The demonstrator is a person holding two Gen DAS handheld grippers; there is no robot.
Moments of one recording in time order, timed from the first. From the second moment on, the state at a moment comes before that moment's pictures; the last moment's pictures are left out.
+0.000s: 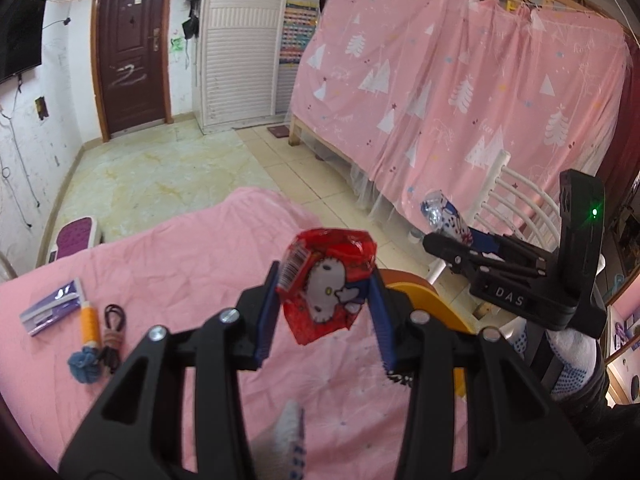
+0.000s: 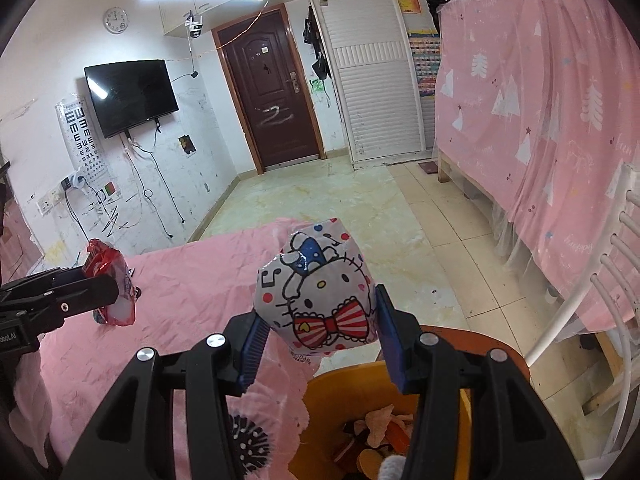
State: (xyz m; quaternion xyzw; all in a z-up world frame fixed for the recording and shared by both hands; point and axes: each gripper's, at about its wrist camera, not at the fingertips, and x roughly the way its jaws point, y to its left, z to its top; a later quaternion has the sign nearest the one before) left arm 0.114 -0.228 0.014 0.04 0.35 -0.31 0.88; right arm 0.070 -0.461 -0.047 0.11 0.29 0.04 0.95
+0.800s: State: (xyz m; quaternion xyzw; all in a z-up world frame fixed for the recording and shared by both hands) left arm 0.098 -0.337 -0.013 0.10 0.40 -0.37 0.83; right arm 0.045 -0.525 -0.096 0.18 0.32 0.02 0.93
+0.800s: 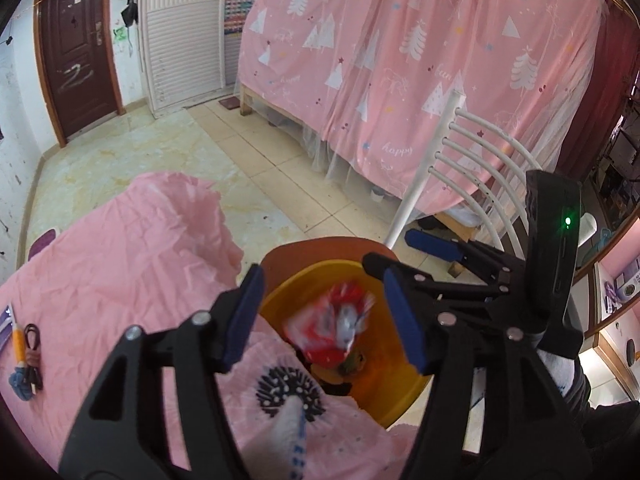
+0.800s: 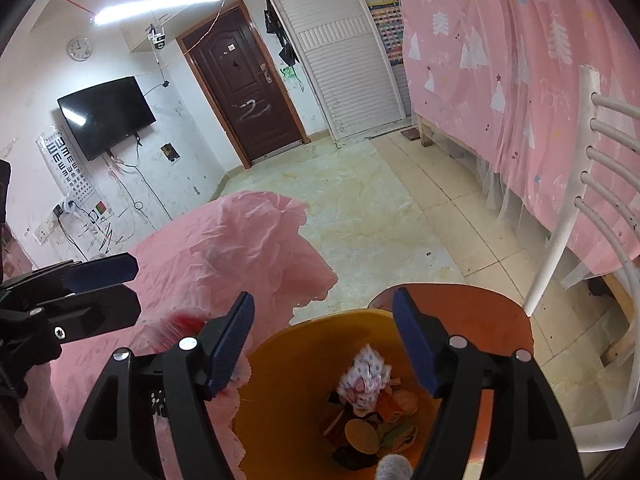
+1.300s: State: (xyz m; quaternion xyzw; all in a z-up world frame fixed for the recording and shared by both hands) left arm 0.101 -0.303 -0.001 0.06 0.39 -0.37 0.84; right arm 0.054 -0.501 -0.072 0.16 0.32 0.01 0.93
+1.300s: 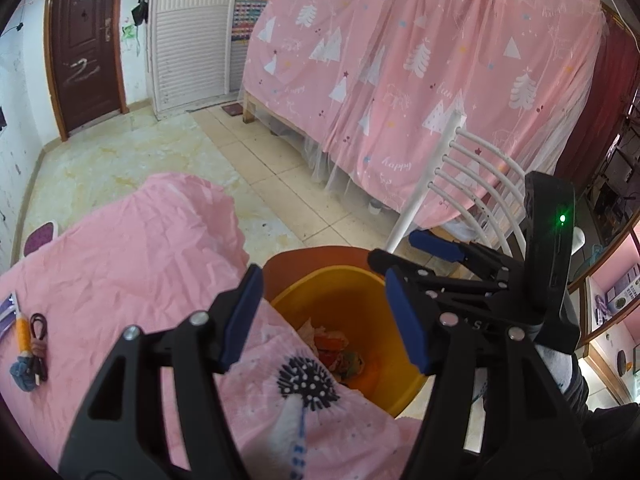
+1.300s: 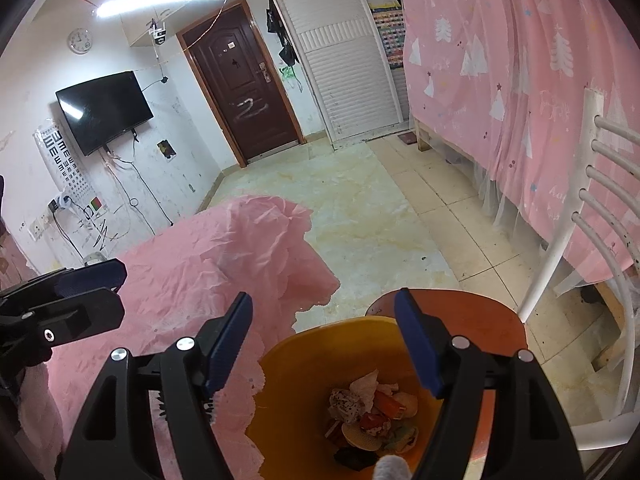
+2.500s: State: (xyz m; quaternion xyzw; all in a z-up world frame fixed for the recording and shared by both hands) left arm 0.154 -0.038 0.019 -0.01 0.34 -0.23 0.91; right arm 0.156 -0.224 -0.026 0.03 0.36 0.13 0.92
